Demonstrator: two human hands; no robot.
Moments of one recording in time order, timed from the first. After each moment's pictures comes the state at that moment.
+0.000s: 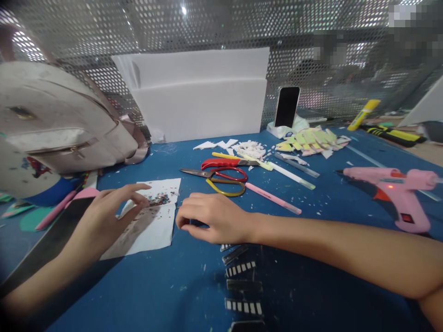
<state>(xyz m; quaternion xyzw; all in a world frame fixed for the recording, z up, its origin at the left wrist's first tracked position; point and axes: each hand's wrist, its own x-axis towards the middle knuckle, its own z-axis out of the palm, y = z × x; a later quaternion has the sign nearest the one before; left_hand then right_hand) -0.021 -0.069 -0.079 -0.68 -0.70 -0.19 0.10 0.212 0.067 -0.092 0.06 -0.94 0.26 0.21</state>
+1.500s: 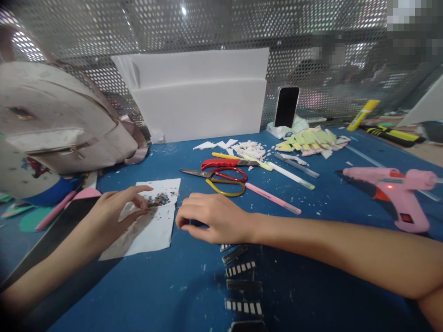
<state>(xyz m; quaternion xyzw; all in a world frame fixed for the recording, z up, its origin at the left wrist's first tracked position) -0.039 -0.065 -0.085 -0.72 -0.68 -0.14 0.03 0.212 0.067 -0.091 0.06 -0.94 0.26 0.21</state>
